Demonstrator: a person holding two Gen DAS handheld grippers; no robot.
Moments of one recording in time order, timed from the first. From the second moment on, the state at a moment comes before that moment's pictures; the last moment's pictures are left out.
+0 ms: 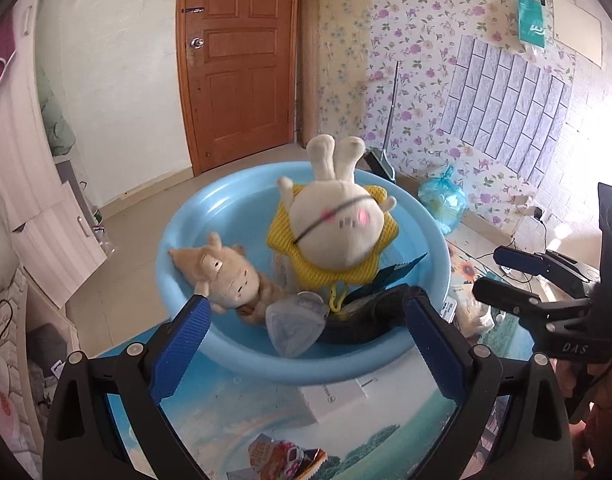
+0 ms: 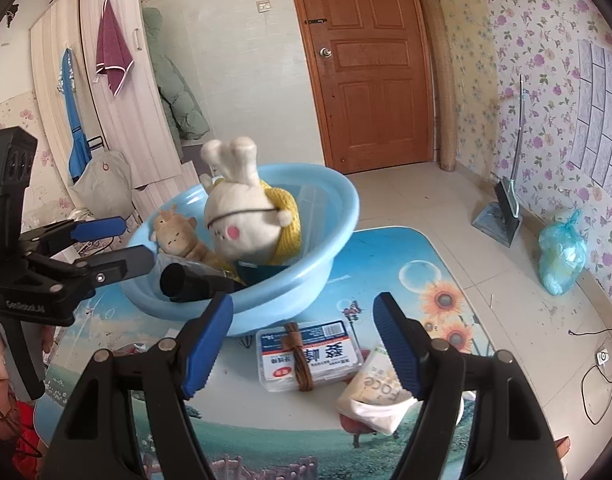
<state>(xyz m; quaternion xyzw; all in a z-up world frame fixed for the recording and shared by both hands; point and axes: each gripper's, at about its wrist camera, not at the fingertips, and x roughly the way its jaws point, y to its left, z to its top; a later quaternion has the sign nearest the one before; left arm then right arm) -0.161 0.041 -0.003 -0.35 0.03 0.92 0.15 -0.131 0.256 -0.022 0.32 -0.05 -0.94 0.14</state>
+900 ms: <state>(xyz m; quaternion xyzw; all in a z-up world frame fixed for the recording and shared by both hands) -0.095 -0.011 -0.091 -0.46 -0.02 0.88 0.09 -0.090 0.311 -0.063 0.38 -0.07 -0.92 0.05</state>
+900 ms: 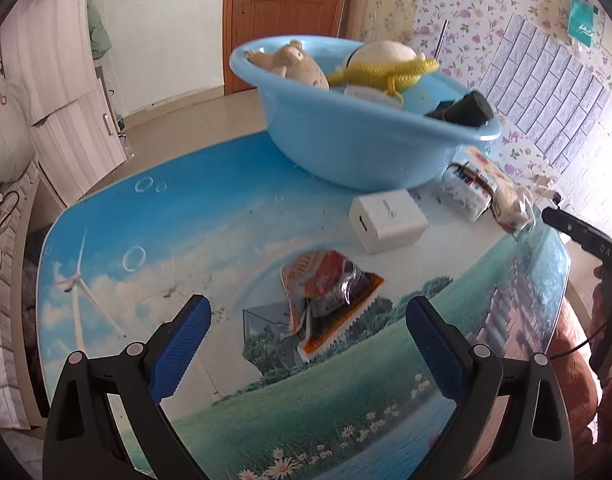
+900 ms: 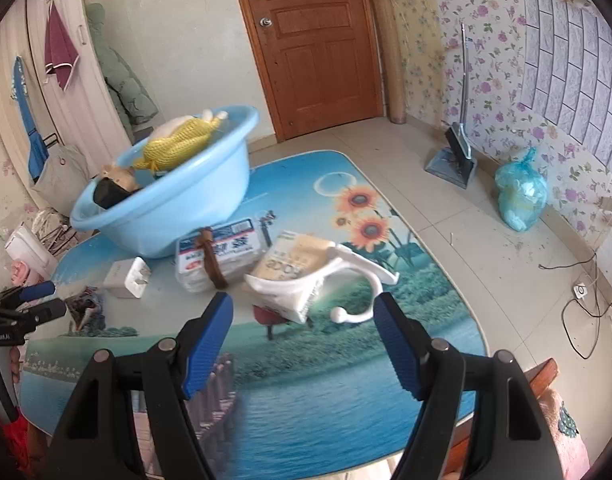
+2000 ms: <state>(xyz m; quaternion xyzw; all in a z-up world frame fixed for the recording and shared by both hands) -0.099 -0.001 -0.096 -0.46 -0.02 0.88 0.10 -0.115 0.337 -0.083 0.42 -0.15 -0.90 0.03</state>
